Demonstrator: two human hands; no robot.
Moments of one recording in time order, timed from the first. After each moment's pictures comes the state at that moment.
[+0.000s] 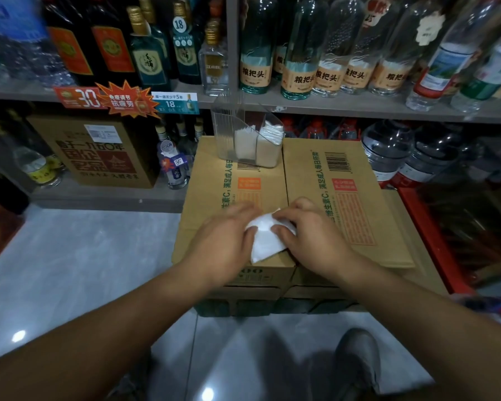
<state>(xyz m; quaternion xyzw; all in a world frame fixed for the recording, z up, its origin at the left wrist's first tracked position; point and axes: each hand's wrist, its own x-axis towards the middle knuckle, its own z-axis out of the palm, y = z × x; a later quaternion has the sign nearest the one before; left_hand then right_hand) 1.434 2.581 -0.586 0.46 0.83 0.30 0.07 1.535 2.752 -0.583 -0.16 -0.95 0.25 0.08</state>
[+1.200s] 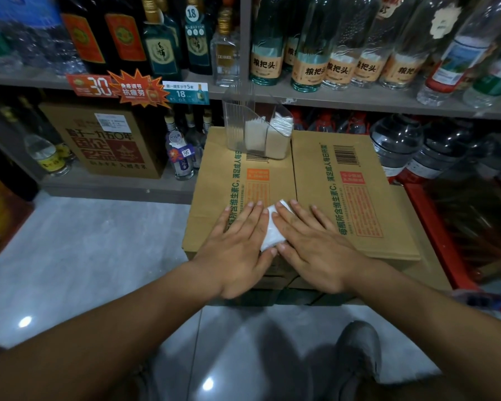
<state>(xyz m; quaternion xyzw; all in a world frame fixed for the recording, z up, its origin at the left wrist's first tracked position) 1.455 2.570 -0.600 0.51 0.85 0.01 0.11 1.562 2.742 -0.590 -0.04 -0.99 0.08 -0.11</state>
